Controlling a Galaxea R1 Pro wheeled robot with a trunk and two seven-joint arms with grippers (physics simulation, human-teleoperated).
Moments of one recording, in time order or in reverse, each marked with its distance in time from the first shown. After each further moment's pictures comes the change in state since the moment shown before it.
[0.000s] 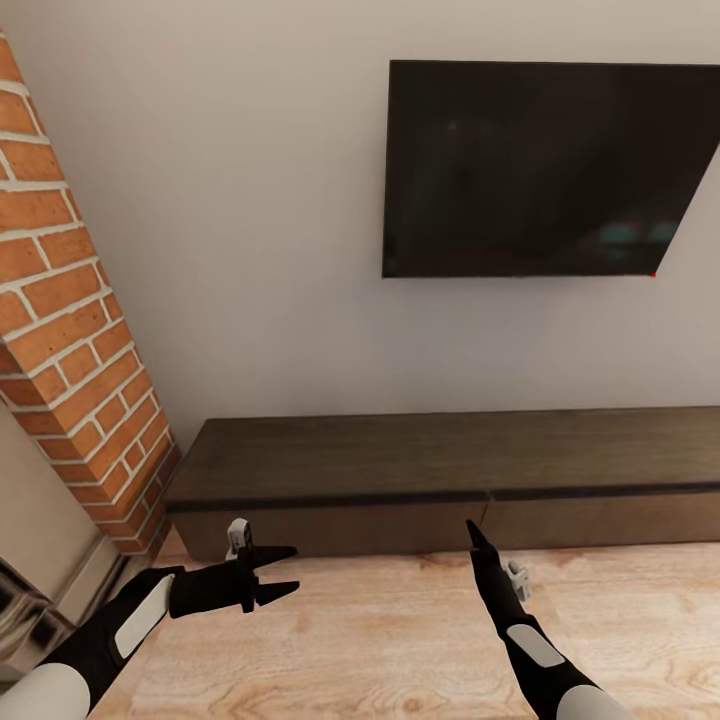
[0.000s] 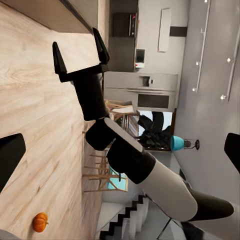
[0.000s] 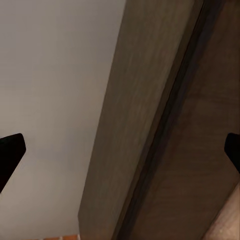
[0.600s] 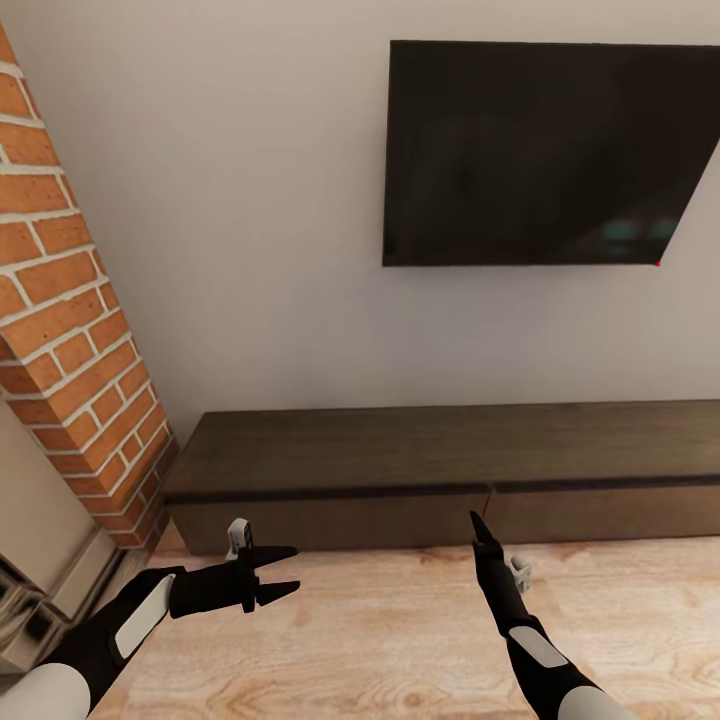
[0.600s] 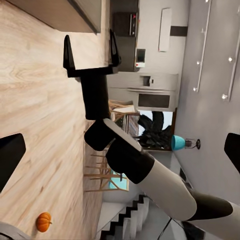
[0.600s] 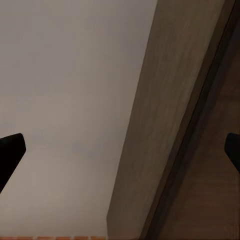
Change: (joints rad) left arm 0.000 -0.001 -0.003 0.000 0.003 0.000 -0.001; right arm 0.000 -0.003 -0.001 0.010 -0.055 0.023 0.176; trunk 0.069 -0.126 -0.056
